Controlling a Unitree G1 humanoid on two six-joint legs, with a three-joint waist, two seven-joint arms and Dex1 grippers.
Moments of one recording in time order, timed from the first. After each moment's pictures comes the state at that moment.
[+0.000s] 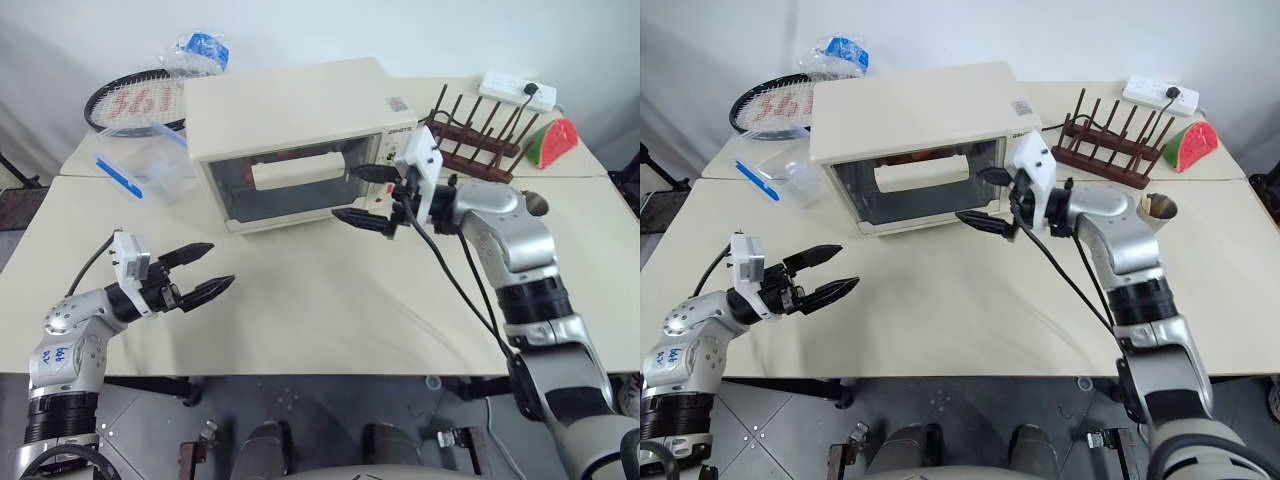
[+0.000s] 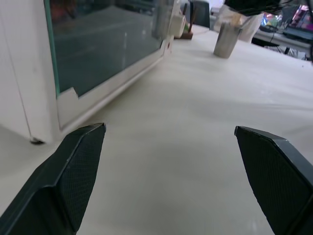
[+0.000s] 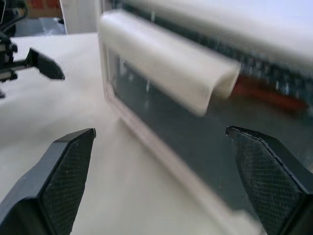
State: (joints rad) left arm -0.23 0.63 0.31 0.12 -0.58 0.24 -1.07; right arm -0.93 -0.45 0.12 0.28 0.33 0.33 1.00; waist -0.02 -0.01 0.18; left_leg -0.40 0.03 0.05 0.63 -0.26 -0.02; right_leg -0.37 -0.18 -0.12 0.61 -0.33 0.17
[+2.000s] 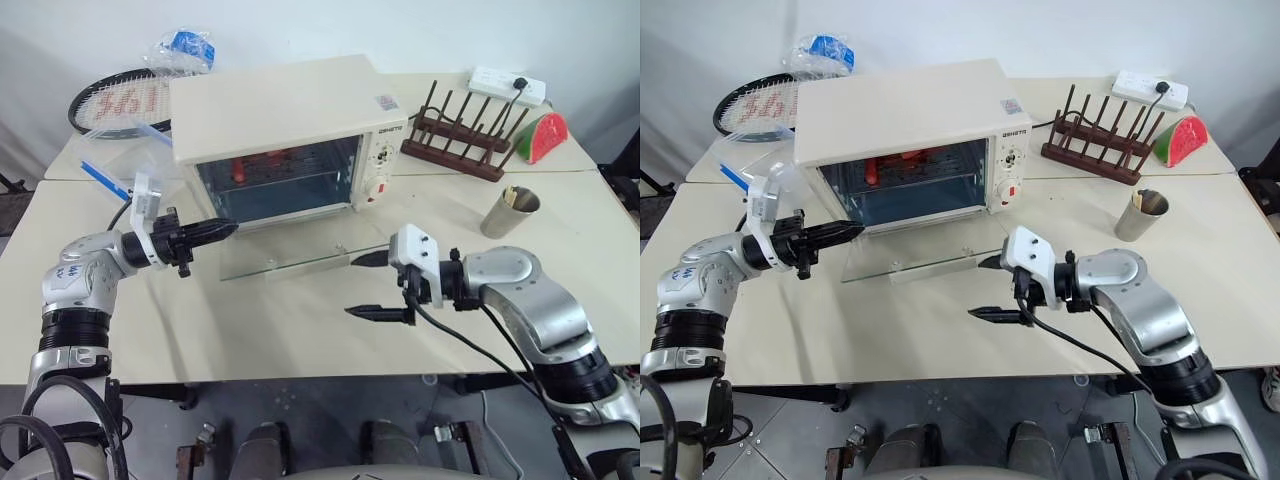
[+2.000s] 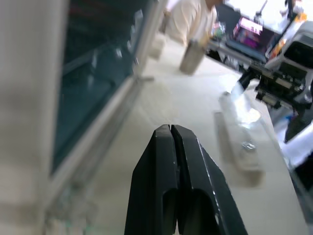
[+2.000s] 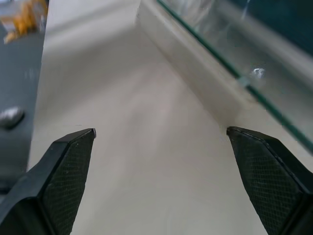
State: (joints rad) left arm -0.68 0.69 0.15 0.52 -0.51 0.40 -1.30; right arm -0.52 -0.68 0.19 -0.34 0.32 0.64 1.09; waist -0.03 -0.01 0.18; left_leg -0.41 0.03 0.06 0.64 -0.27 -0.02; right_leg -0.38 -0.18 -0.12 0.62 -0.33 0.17
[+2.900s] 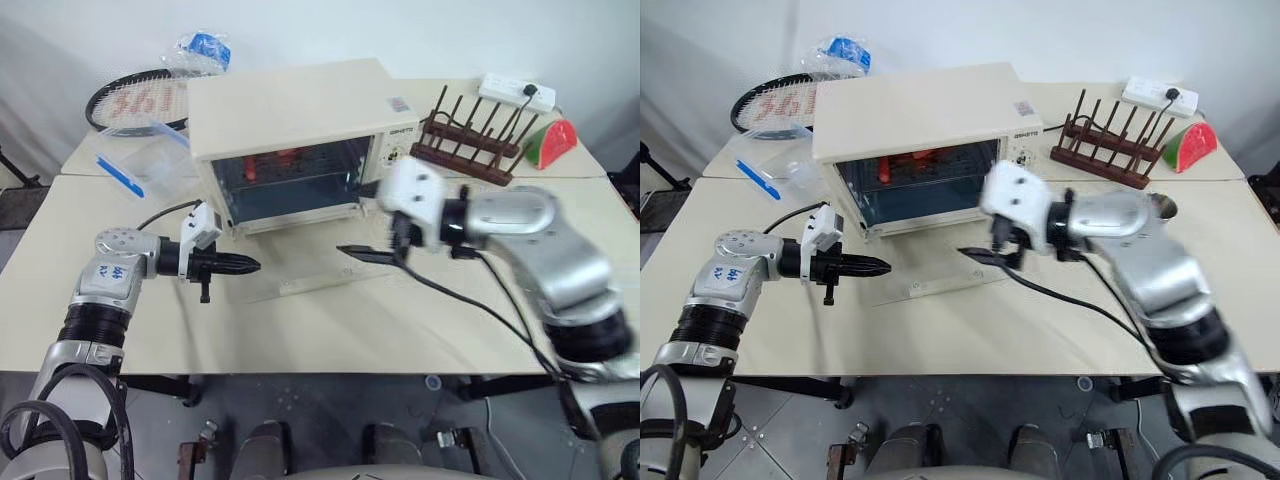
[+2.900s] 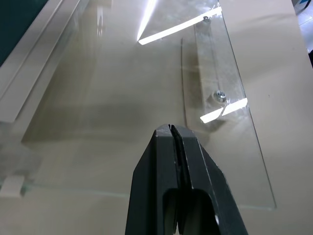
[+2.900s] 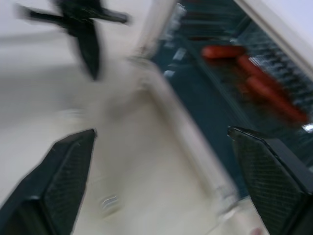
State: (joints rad) left arm -0.69 0.68 -0.05 0.50 -0.26 0.23 -1.32; right arm -0.85 -0.60 0.35 -0.24 0.13 0.59 0.81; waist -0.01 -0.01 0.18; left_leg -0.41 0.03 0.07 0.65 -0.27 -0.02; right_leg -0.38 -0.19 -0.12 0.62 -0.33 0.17
